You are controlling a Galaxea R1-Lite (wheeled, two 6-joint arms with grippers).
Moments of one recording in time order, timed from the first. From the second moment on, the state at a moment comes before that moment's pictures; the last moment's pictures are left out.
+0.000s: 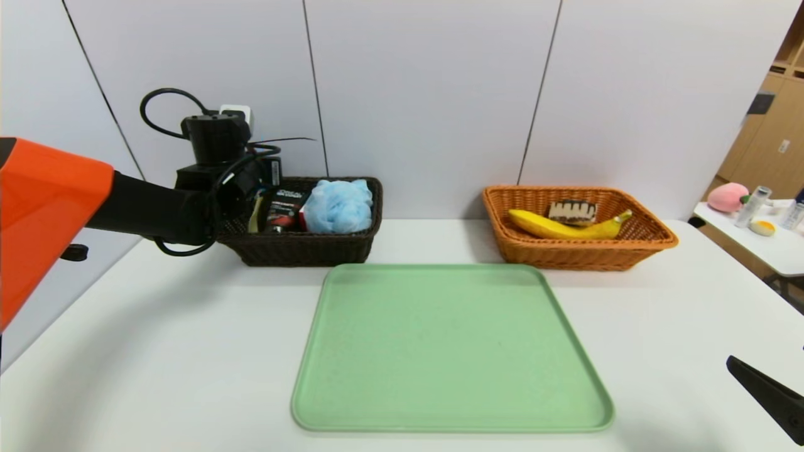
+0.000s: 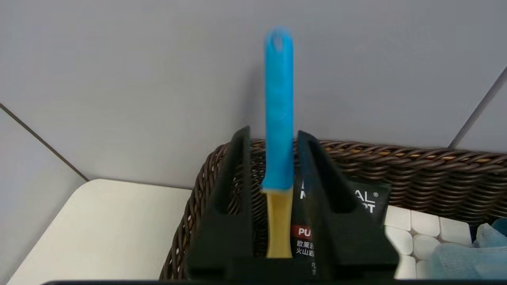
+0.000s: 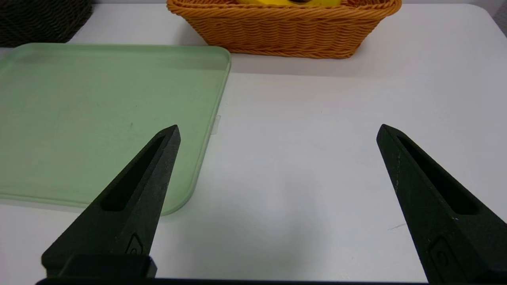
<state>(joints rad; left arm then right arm) -0.18 2.11 -1.43 -0.63 0.36 0.05 0.01 0.75 -0.16 -0.40 0.11 0.02</state>
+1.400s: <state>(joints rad) -0.17 1.15 -0.65 -0.52 0.32 0.14 0.01 0.43 -0.50 0.12 0.07 -0.02</state>
